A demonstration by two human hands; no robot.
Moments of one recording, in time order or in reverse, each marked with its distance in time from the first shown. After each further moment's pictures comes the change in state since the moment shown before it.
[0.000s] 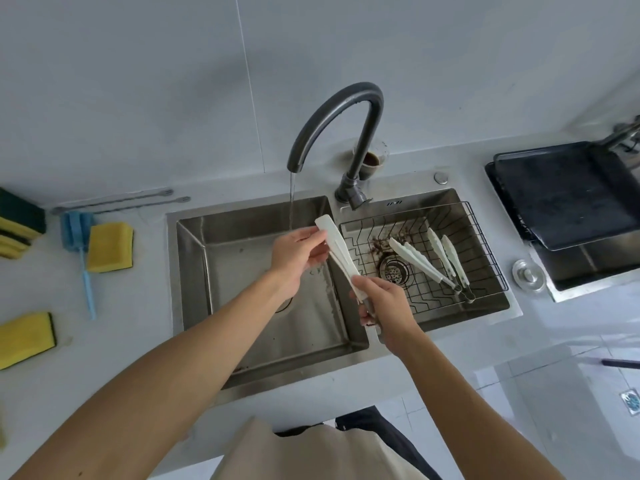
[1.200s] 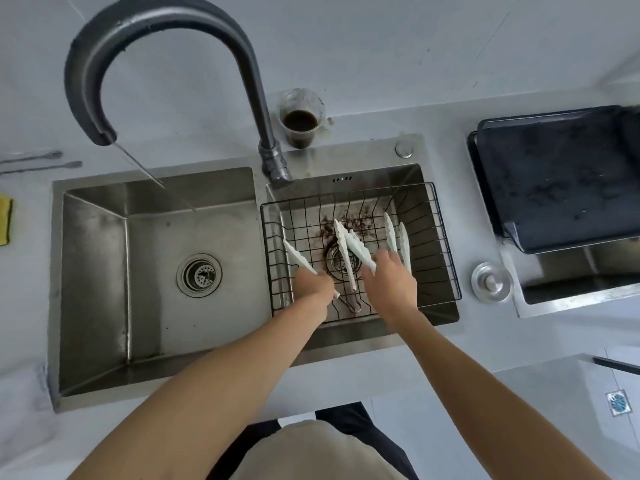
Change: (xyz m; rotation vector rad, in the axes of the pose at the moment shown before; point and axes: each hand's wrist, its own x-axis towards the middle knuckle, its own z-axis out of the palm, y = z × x) left_hand 0.052 -0.170 0.196 0.429 0.495 -0.360; right_hand 0.142 0.009 -0.185 -1.227 0.157 -0.249
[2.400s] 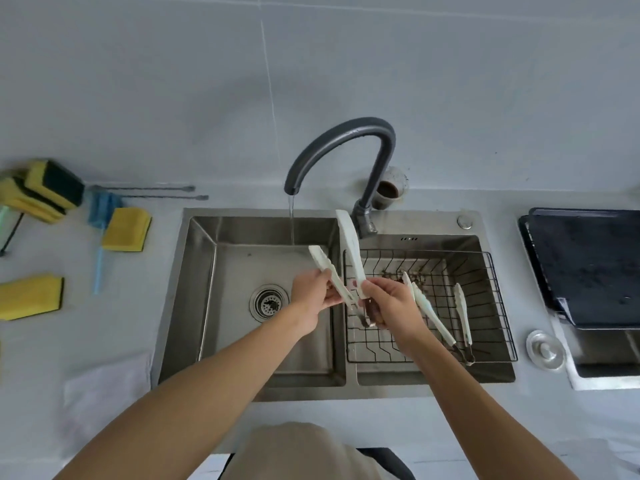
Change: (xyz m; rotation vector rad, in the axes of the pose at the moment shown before) left_hand -0.007 0.049 -0.193 -0.490 -0.322 0.160; right_hand -0.069 -0.164 -0.045 1.071 -0.369 -0.038
